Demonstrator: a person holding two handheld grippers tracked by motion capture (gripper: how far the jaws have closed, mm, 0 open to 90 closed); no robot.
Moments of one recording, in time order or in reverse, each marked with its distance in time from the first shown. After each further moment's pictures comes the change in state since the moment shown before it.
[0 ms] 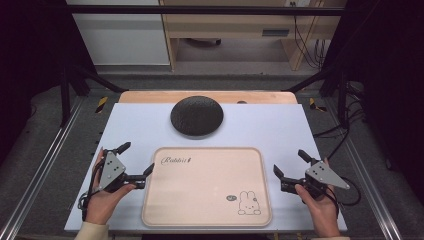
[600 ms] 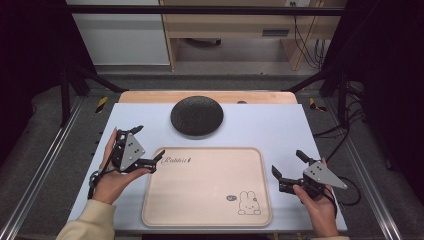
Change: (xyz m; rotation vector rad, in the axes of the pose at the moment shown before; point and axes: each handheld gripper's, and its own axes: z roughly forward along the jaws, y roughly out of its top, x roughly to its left) left arm 0.010 0.041 0.043 0.116 -0.005 0.241; right arm 0.003 -0.001 0.003 0.007 0.009 -0.005
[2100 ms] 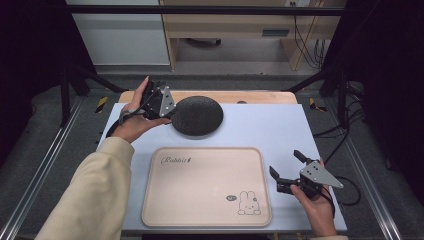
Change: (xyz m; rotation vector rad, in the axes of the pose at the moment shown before) left arm 0.067 0.059 0.120 0.176 0.012 0.405; right arm 0.004 -0.001 0.004 0.015 0.006 -0.022
